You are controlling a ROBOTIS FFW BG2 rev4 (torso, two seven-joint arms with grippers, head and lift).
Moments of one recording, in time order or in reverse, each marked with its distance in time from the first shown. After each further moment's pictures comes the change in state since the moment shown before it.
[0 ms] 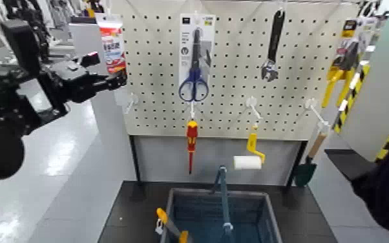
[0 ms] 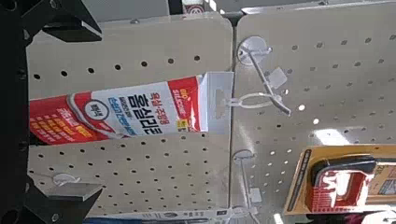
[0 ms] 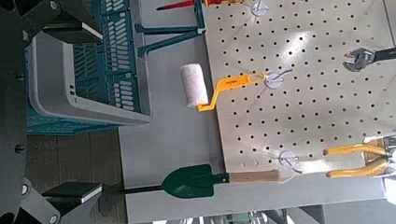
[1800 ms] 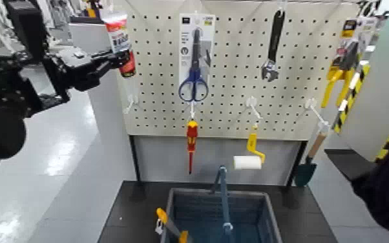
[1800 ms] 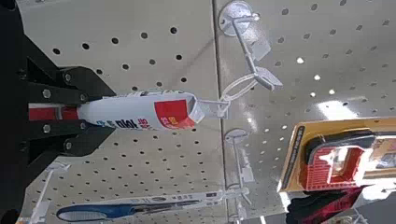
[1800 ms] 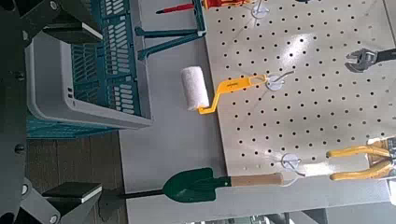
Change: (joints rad) left arm -0.082 0.026 -0.046 0.034 0.003 0.008 -0.073; right arm -0.008 0.000 -0.002 0.003 -0.012 0.010 0.019
